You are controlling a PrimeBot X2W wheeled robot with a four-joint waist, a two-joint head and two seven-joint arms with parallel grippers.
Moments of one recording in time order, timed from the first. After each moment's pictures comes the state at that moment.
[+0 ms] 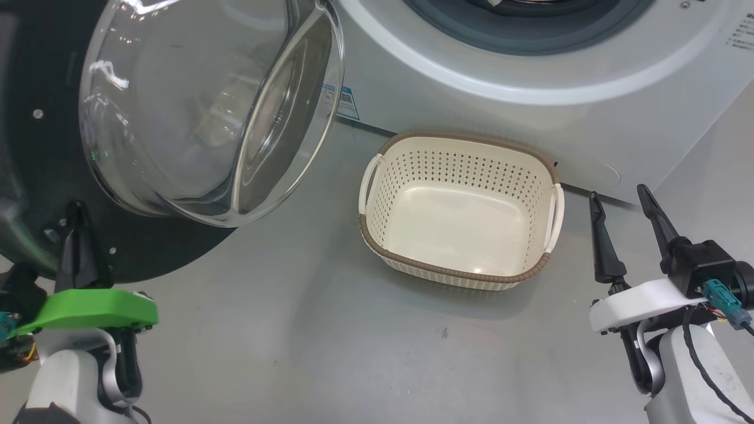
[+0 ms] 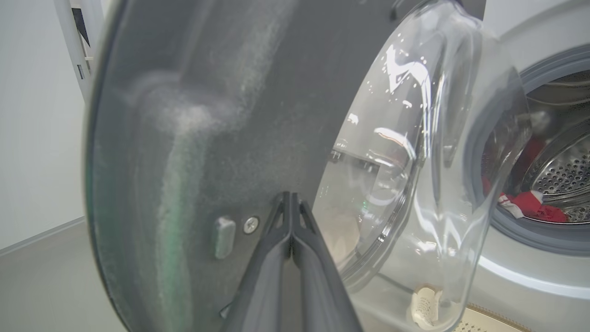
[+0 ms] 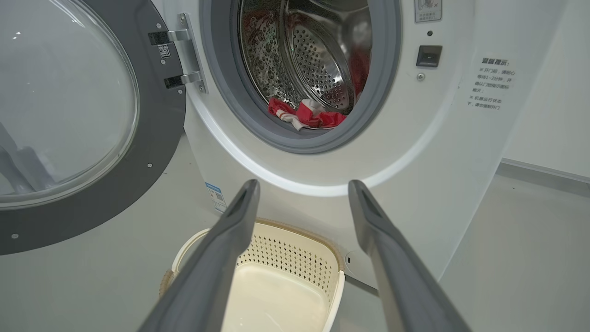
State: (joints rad) left arm -0.24 0.09 0.03 0.25 -0.49 0.11 -0.24; right arm -0.18 -0.10 0.04 0.24 0.15 0.08 -0.26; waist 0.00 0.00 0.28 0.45
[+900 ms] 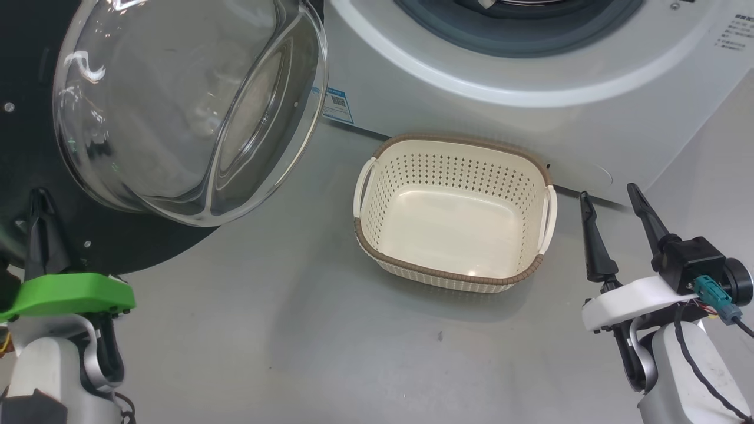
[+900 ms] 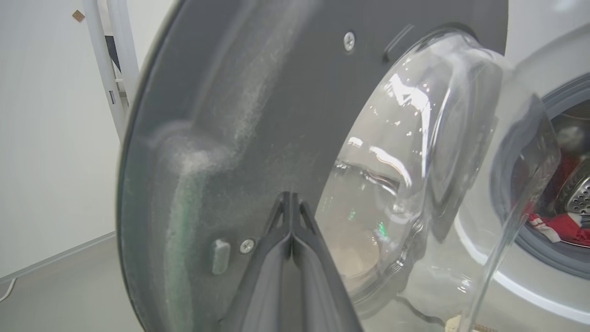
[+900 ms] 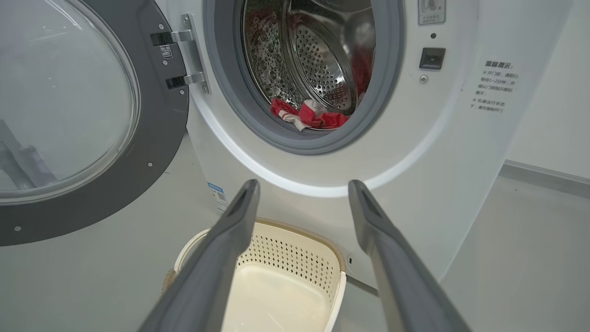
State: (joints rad) left arm -0.31 0.09 0.11 0.31 -0.43 0.11 -0.25; right arm -0.20 -0.09 0.05 0.27 0.14 0.09 -0.26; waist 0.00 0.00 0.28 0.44
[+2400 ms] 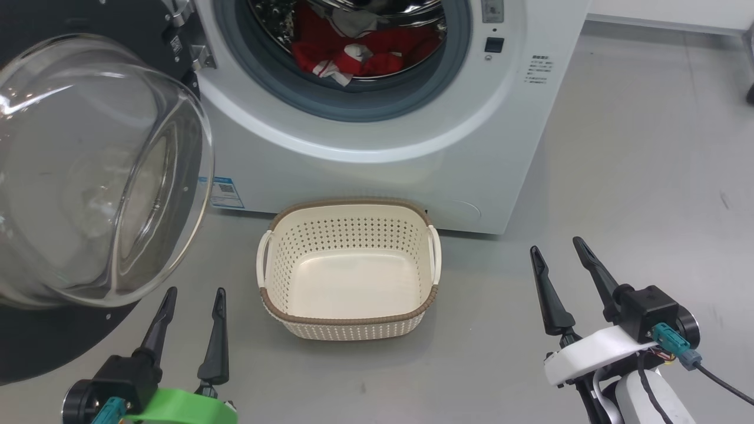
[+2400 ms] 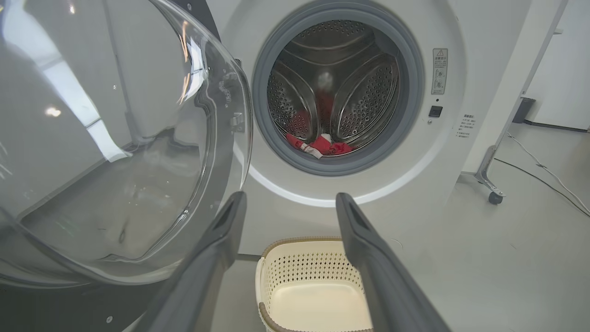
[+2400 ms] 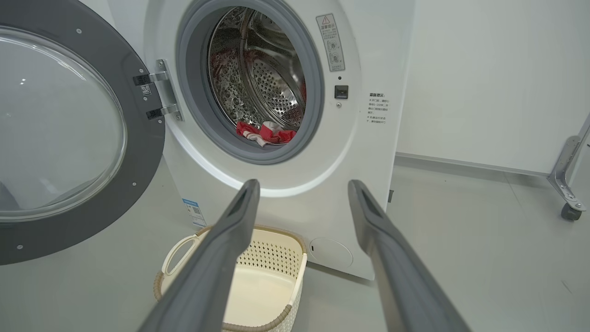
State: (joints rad) left arm 0.04 0.06 -0.13 0.09 -0.32 -0.02 -0.25; right arm -0.08 -0.05 0.16 0.23 0.21 0.10 -0.26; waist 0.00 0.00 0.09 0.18
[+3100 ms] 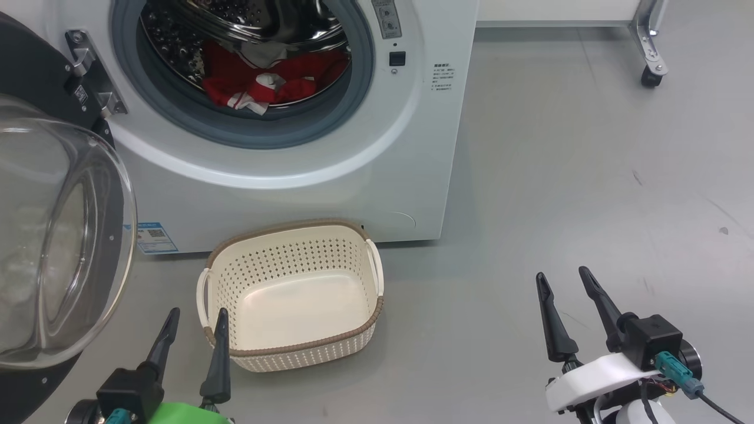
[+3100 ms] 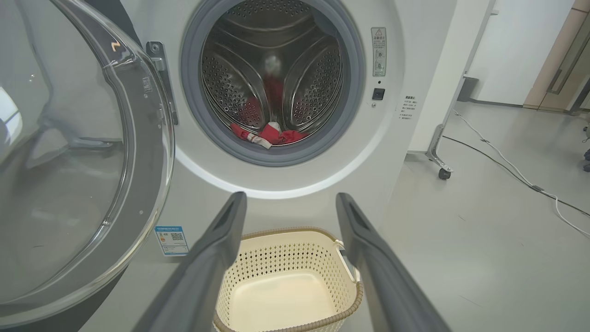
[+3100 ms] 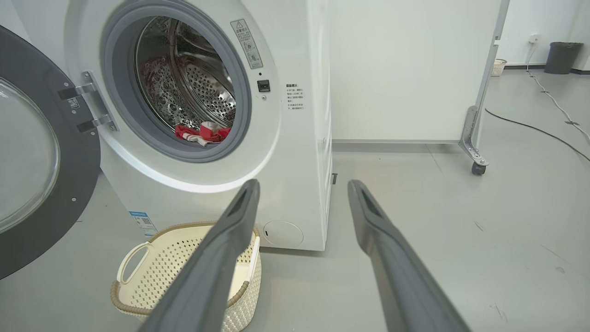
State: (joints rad) left arm 0.09 0.06 -0.13 0.06 -0.32 0.00 -0.19; right arm 0.01 -0.05 0.17 0.19 0.26 0.06 -0.26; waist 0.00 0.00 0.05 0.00
